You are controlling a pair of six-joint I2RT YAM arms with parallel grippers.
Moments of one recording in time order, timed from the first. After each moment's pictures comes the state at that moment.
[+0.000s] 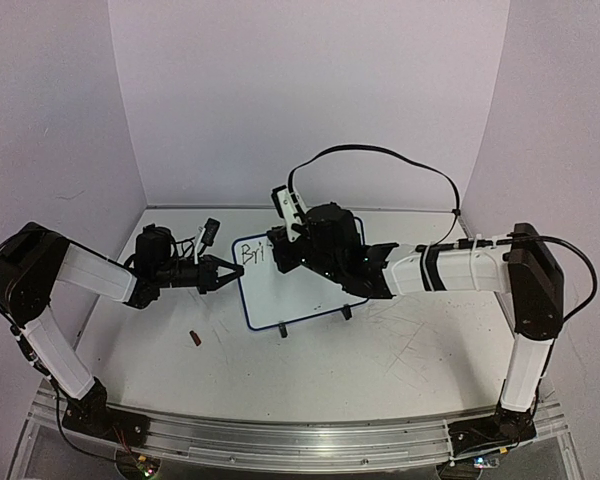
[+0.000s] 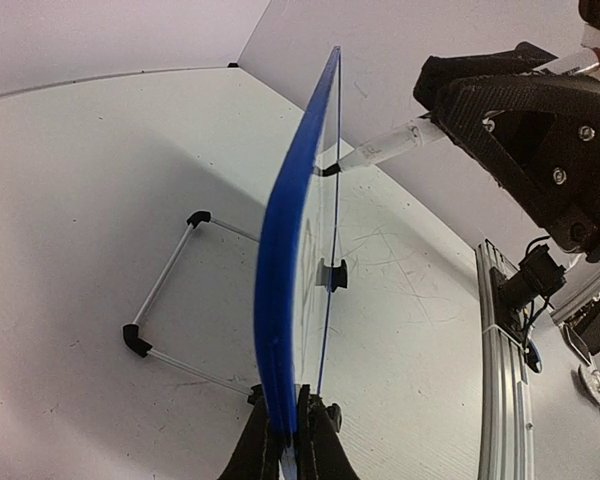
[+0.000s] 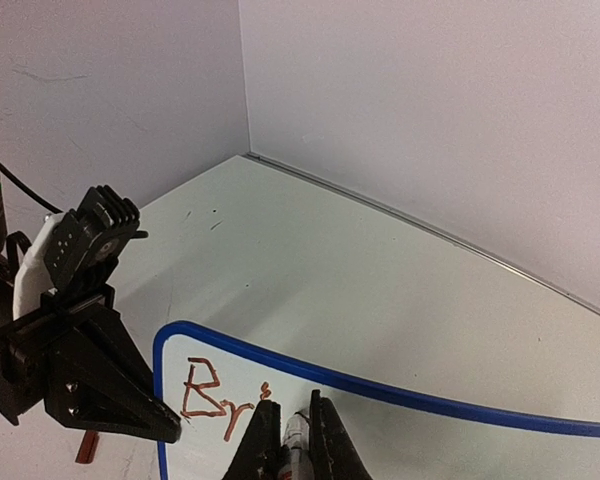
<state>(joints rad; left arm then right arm) -0.41 1.65 0.65 0.69 0.82 -0.26 0.98 1.91 1.37 0.30 0.27 0.08</state>
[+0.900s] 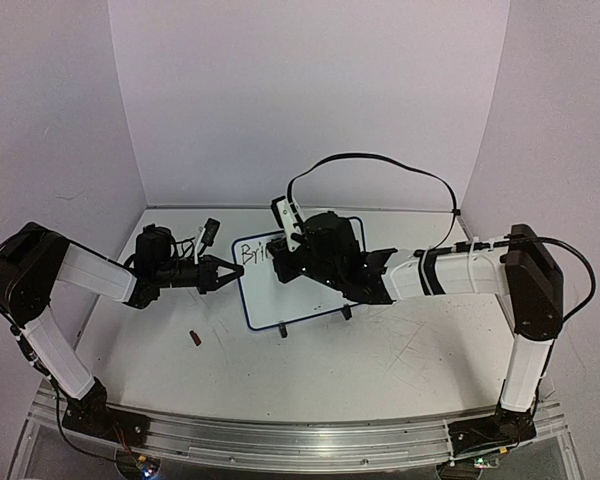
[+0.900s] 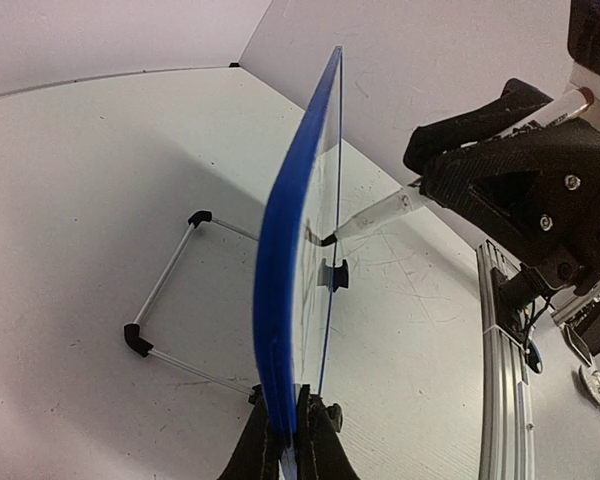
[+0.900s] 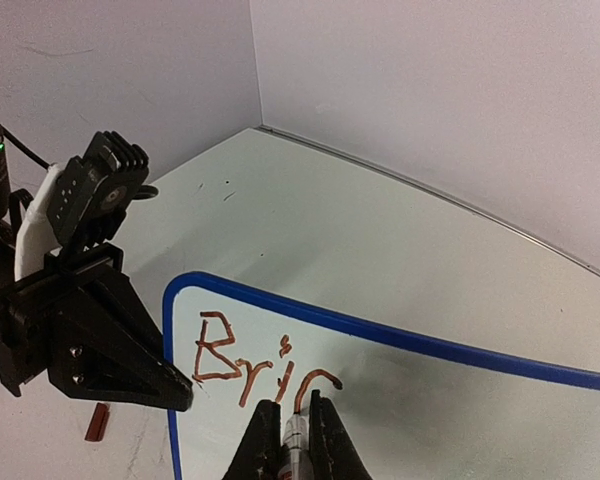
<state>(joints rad) -0.41 1.65 0.65 0.69 0.81 -0.26 0.99 1.91 1.33 0.28 0.24 0.13</state>
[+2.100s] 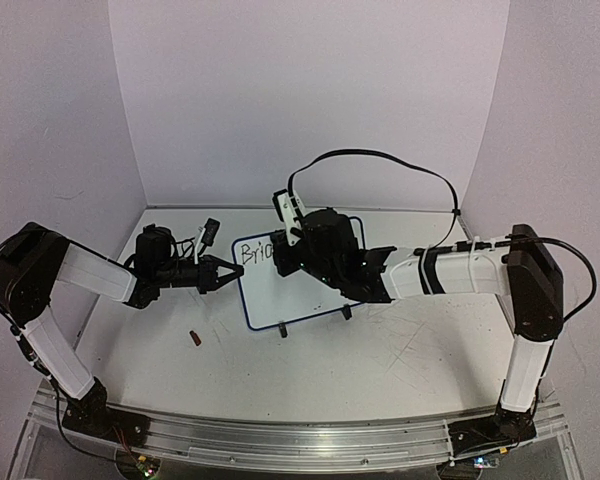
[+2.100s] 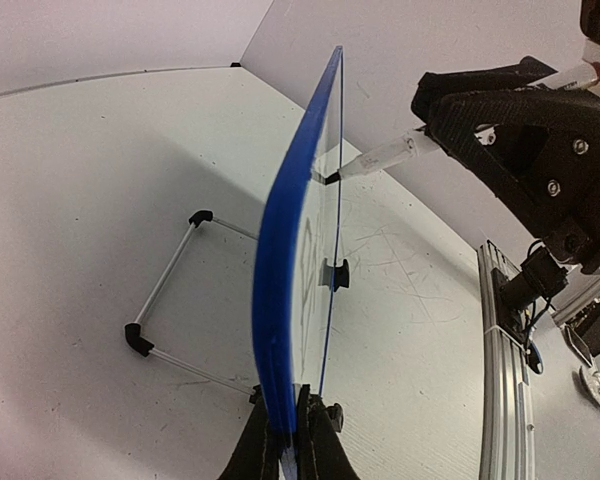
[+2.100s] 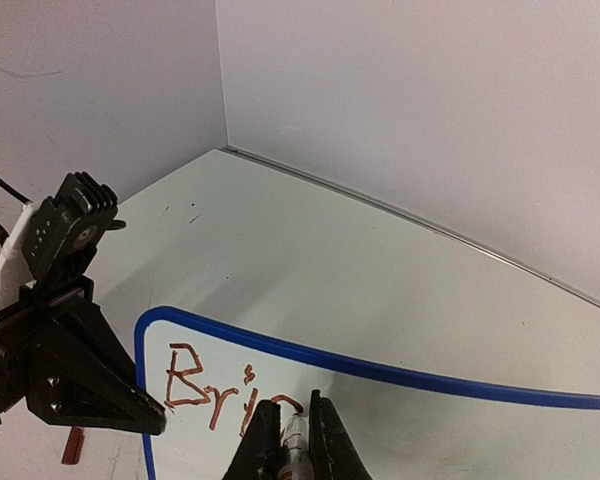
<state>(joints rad) -0.41 1.65 0.65 0.69 0.81 -0.26 1.00 1.91 1.36 0.29 0.35 0.09</state>
